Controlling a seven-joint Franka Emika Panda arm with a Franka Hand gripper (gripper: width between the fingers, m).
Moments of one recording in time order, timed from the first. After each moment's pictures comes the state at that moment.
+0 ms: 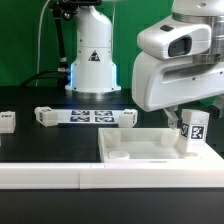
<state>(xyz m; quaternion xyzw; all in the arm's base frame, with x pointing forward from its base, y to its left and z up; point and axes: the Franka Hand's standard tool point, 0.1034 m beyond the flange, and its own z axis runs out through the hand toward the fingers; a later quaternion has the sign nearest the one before) 0.616 0.122 0.080 -0.98 -0.15 0.09 0.06</state>
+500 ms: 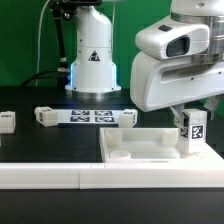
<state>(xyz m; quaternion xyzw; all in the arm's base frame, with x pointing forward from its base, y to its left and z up) 0.616 0.119 0.080 -0.98 -0.14 0.09 0.06</state>
